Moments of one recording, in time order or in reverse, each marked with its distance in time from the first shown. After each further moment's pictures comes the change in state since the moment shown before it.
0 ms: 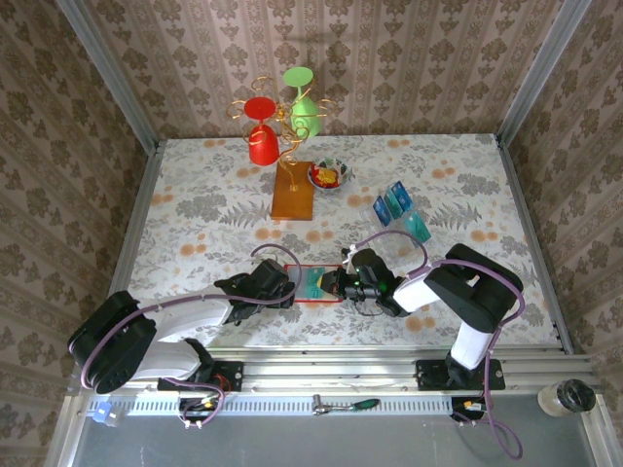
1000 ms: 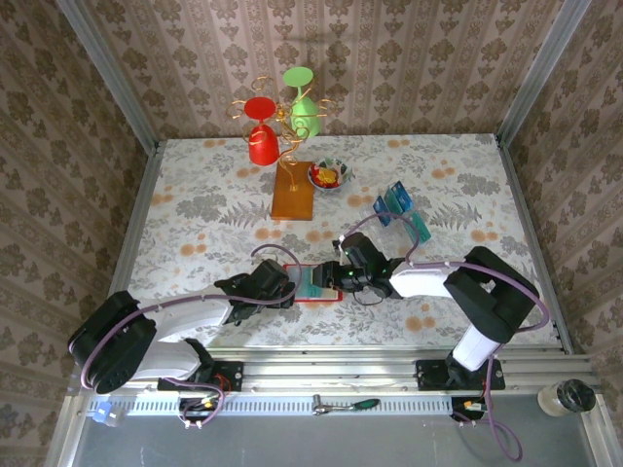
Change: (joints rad) left arm -0.001 0.000 -0.003 0.005 0.000 -0.001; right arm -0.017 -0.103 0.214 -0.527 -0.011 -0.226
